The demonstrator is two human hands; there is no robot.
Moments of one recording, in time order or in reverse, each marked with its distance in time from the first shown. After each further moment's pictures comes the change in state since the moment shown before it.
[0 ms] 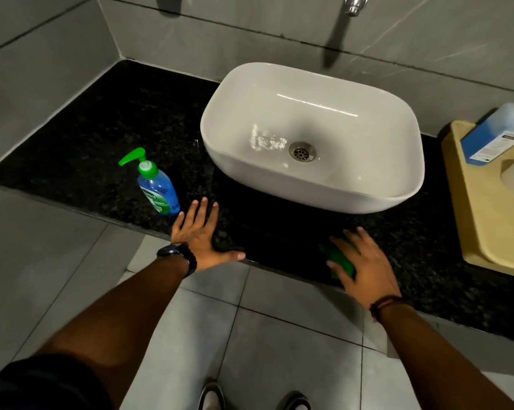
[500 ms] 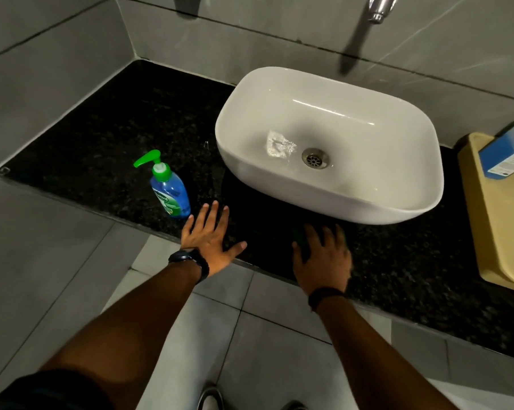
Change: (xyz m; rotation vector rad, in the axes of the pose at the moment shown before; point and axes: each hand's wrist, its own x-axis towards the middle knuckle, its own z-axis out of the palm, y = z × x) left_hand 0.005 -0.005 0.015 -0.039 0.079 -0.015; right_hand 0.046 -0.103 0.043 -0.058 0.120 0.293
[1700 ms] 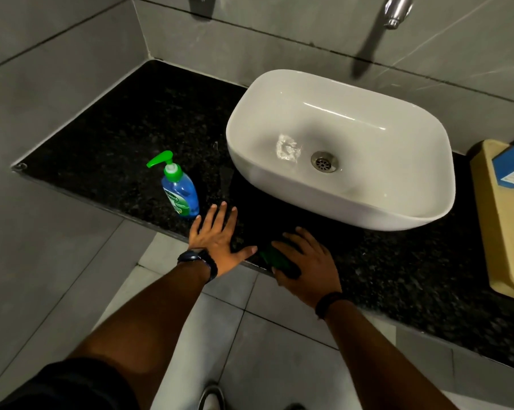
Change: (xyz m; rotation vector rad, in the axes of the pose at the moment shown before) left_hand 0.000 0.002 0.001 -0.027 0.001 -0.036; right_hand -0.003 -0.008 0.004 0.187 -0.082 -0.495
